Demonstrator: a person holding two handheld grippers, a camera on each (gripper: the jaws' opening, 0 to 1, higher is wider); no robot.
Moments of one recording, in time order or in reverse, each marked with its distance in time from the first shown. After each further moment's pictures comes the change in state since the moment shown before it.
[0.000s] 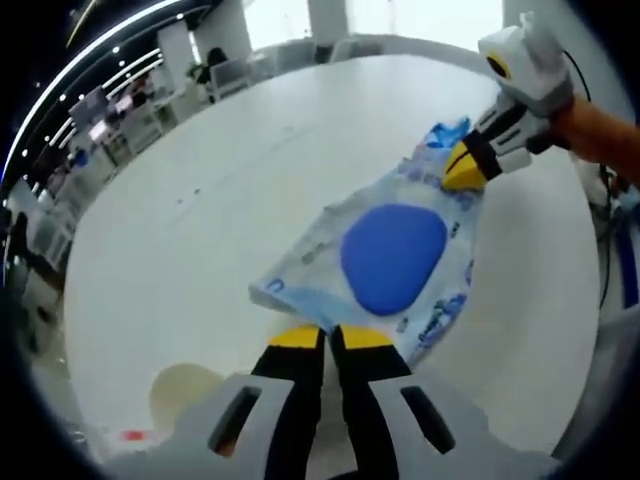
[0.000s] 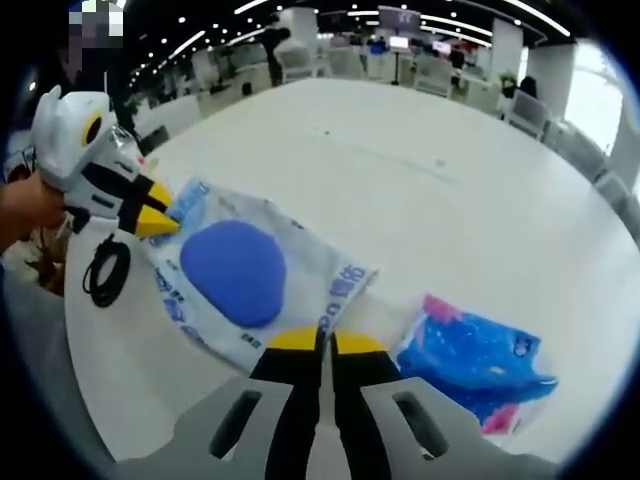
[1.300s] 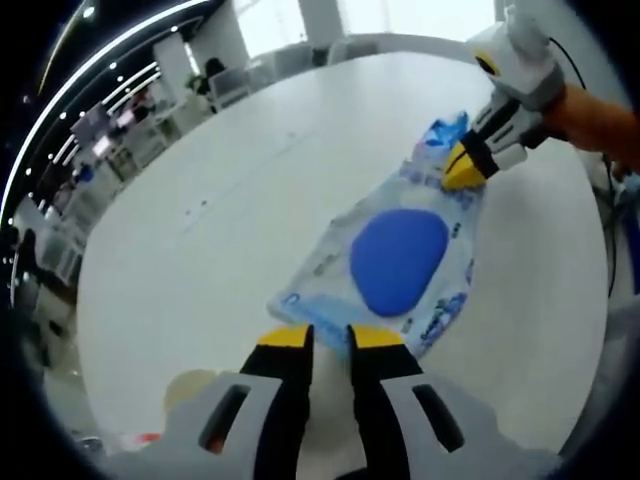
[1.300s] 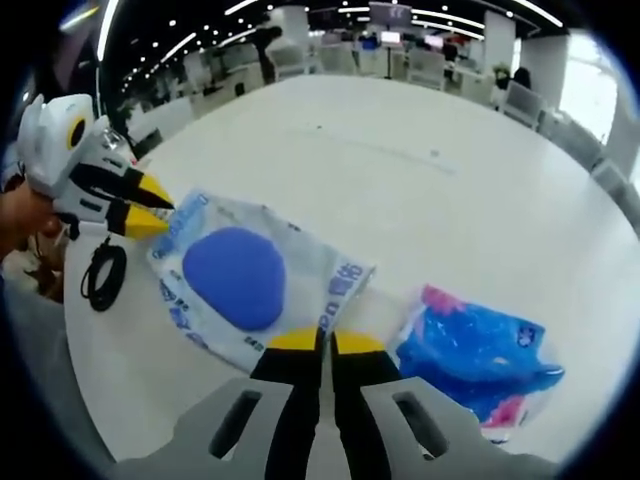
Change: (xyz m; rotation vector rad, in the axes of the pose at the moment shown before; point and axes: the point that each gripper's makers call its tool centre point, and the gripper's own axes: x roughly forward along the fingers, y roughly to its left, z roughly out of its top) left arm -0.006 0.003 0.004 0.054 -0.011 0.045; right arm 0.003 -0.003 -0.005 0.035 0.011 -0.007
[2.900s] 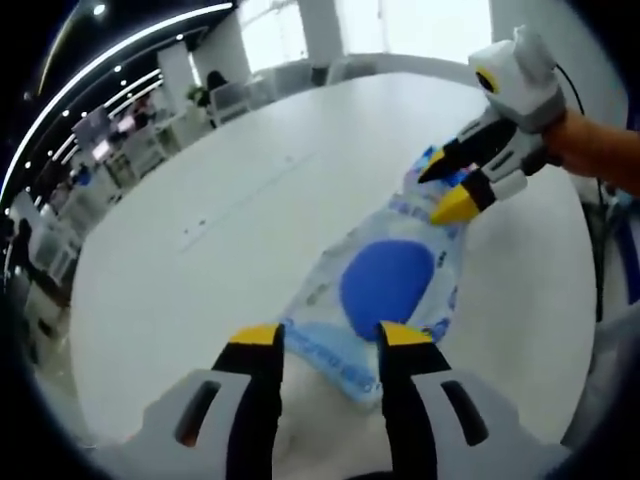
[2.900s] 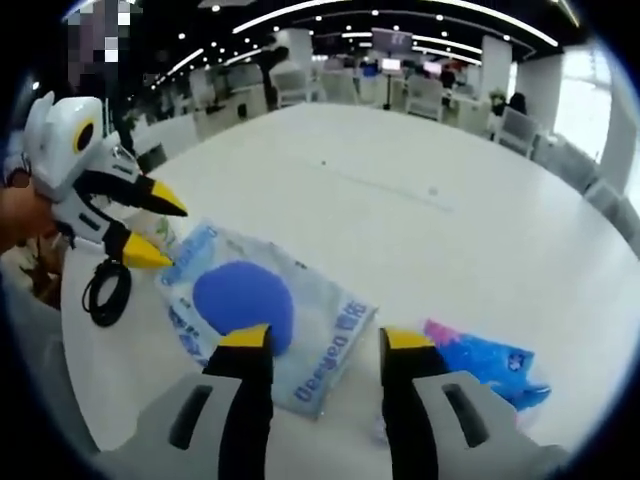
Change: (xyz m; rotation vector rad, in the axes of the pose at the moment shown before) left arm -0.011 -0.007 0.022 -0.027 -0.092 -0.048; right arm -0.013 0.007 0.030 -0.039 -0.126 -0.031
